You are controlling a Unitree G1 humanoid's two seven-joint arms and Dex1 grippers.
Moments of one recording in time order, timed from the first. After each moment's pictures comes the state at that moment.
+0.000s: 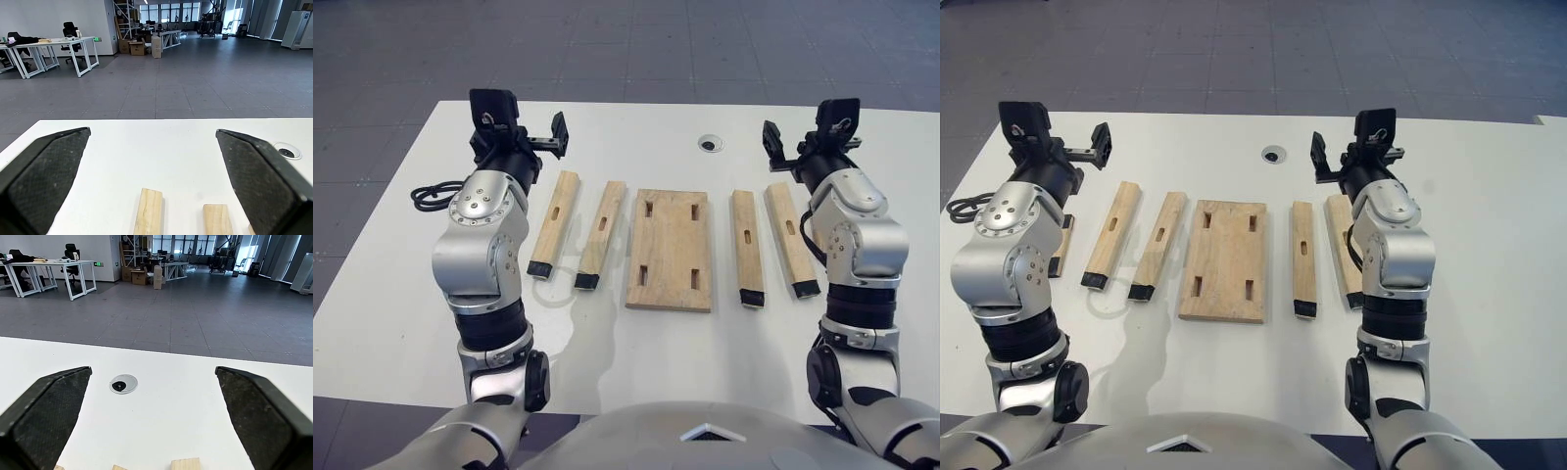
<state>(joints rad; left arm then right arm) -0.38 0.22 0.19 -0.43 -0.14 0.92 -0.03 -0.45 -0.25 -0.14 -0.11 0.16 0.66 0.13</state>
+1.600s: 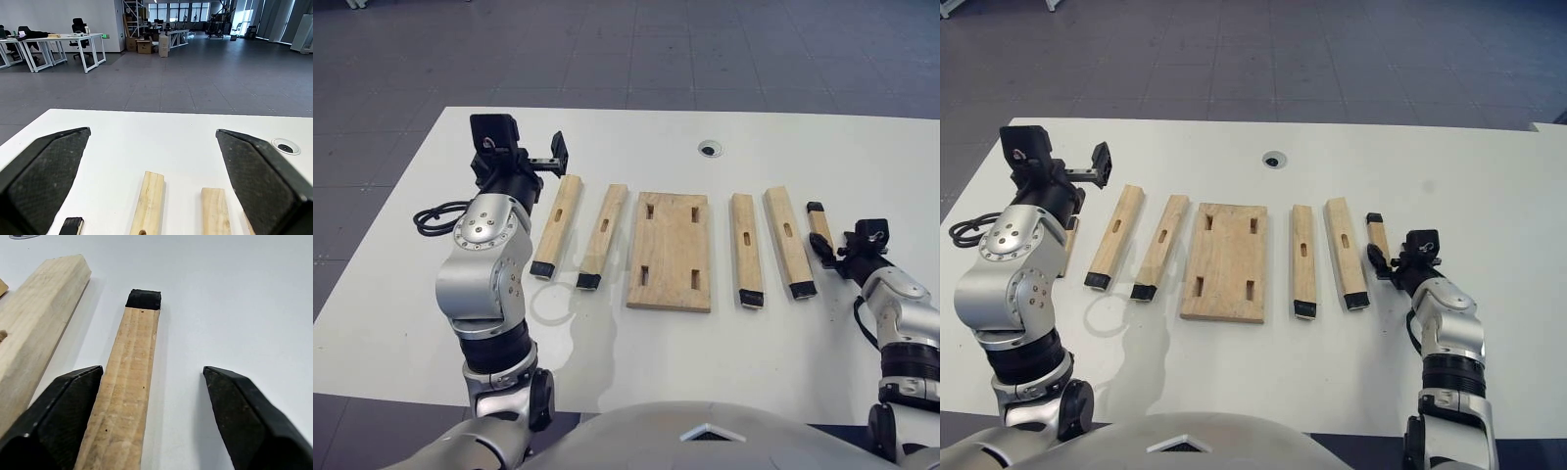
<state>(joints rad) -0.29 0.17 0.19 -0.54 -0.14 0.96 0.02 -0.11 -0.50 -0.23 0.39 0.24 0.34 0.42</state>
